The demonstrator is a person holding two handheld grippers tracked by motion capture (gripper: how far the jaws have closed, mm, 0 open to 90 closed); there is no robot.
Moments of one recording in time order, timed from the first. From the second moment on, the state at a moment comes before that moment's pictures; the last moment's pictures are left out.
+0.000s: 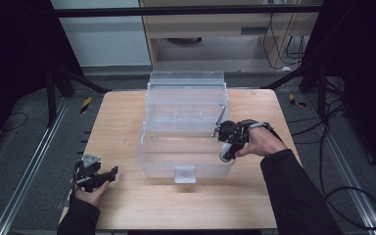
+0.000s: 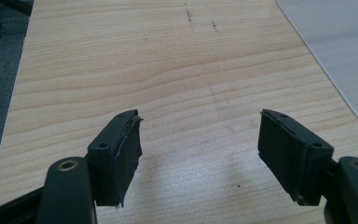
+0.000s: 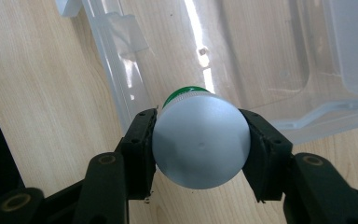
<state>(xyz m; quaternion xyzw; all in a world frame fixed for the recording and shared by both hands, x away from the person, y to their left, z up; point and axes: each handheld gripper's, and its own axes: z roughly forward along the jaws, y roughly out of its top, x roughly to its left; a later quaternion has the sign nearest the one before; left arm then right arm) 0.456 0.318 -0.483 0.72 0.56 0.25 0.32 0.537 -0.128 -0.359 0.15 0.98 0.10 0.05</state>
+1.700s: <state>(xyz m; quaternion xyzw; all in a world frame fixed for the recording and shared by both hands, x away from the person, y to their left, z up) 0.456 0.318 -0.484 0.72 0.56 0.25 0.32 0.517 -0.161 -0.349 0.20 0.96 0.18 0.09</state>
